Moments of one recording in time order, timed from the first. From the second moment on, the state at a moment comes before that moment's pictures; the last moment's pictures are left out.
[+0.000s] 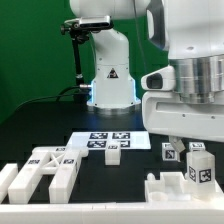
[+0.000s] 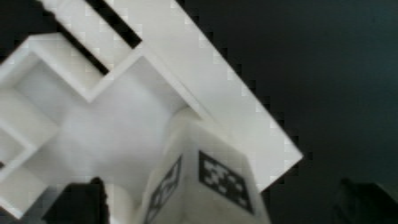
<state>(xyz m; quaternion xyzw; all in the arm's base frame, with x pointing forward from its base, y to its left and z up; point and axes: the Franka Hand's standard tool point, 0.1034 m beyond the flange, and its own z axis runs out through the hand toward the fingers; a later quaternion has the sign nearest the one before) 0.643 0.130 0.078 -0.95 0.31 -0.02 0.05</state>
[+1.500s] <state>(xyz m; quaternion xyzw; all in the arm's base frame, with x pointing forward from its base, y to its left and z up) 0.649 0.121 0.073 -0.92 0.40 -0.03 0.06</state>
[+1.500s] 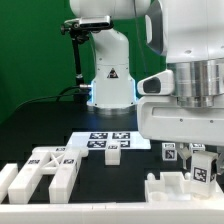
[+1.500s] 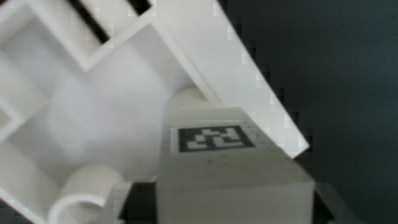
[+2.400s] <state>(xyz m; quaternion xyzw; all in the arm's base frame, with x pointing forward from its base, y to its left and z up) 0.651 0.116 0.071 -0.92 0.38 -0.03 0.09</state>
